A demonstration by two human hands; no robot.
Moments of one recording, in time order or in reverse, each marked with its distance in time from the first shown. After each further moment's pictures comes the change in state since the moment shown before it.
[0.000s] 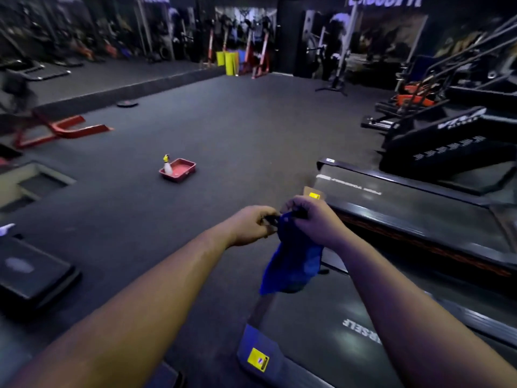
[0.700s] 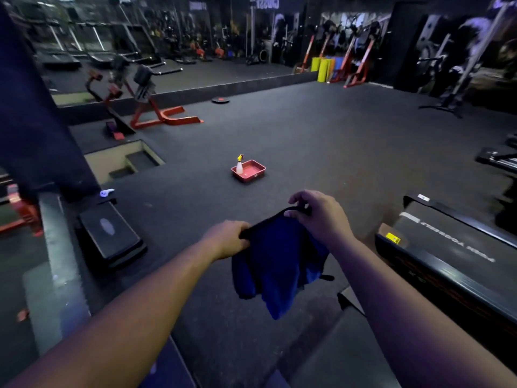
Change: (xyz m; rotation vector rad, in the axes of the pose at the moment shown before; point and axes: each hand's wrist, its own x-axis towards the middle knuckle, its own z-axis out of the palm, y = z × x) left_hand -0.001 -0.161 -0.117 0.239 0.219 -0.603; right_hand 0.217 -0.008 0.099 -0.057 0.002 -0.208
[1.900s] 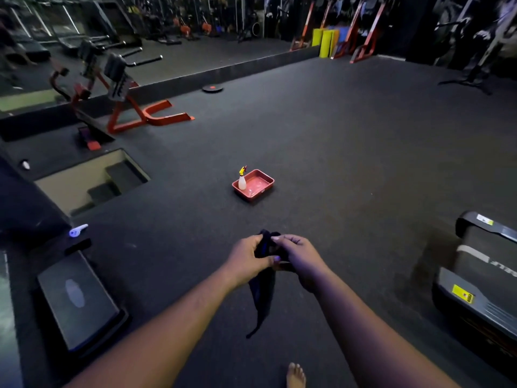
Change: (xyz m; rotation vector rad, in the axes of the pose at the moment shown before) left_hand 0.509 -0.158 -0.114 -0.697 0.052 0.034; right_hand 0.451 0.163 0.297 1.026 -0.273 0.848
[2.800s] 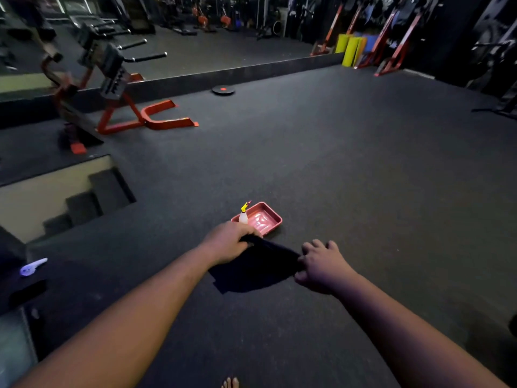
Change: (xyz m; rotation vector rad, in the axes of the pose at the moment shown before) left_hand 0.495 0.000 -0.218 0.626 -0.072 0.135; right_hand 0.479 -0.190 -0.069 -1.986 -0.089 -0.463
